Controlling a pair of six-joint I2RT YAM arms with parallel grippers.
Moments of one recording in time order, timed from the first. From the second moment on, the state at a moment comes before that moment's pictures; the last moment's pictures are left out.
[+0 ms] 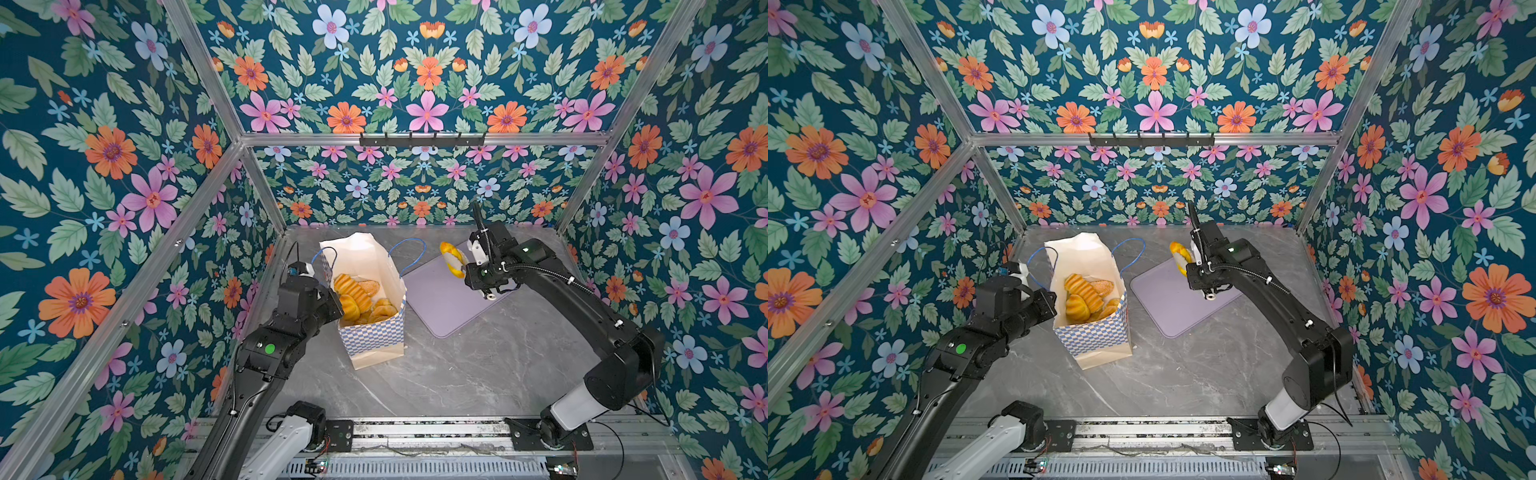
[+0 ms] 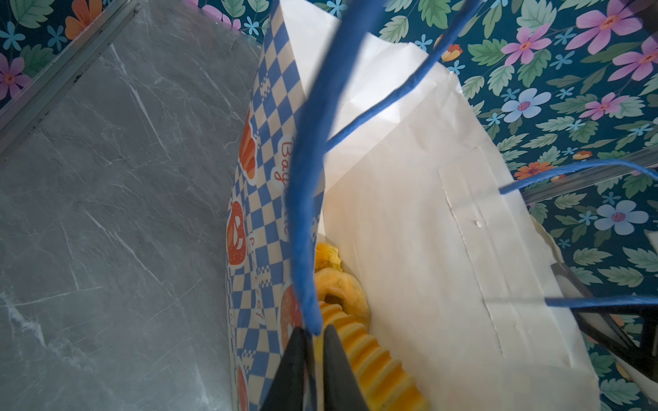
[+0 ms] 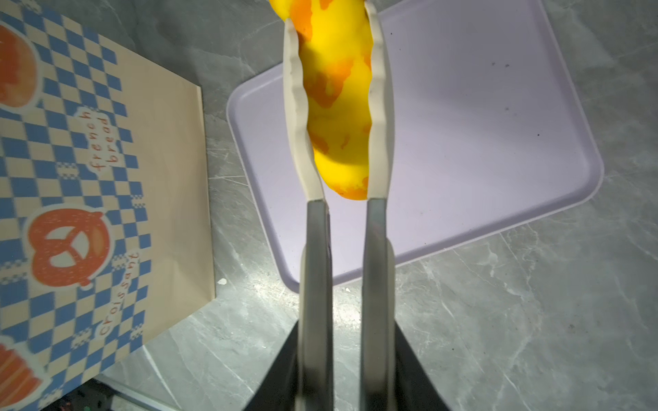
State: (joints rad) left arm -0.36 0.81 1.02 -0.82 -0.10 -0.62; right arm 0.48 1.58 1.58 -1.06 -0.05 0.29
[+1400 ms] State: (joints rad) left arm -0.36 0.81 1.02 -0.82 -0.10 -0.62; right arm 0.60 1.40 1.84 -1.10 -0.26 0.42
